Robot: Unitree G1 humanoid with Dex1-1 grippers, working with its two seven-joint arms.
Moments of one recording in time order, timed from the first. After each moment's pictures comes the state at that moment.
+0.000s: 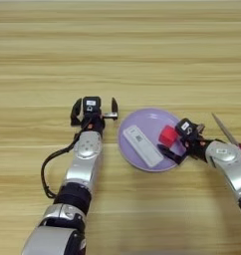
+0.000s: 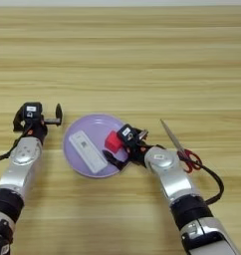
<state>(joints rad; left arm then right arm) -0.37 -0.05 0.03 0.66 0.04 -0.20 0.15 -0.30 -0.25 0.21 0.49 -0.09 0.08 0.55</state>
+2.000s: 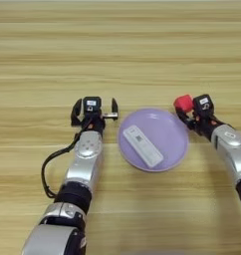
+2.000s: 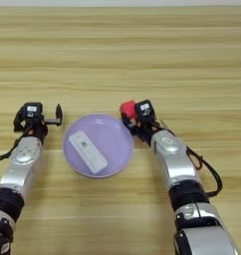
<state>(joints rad) -0.38 -0.05 0.03 0.68 0.04 -0.20 0.15 -0.41 -0.19 -0.01 0.61 0.03 0.02 0.34</state>
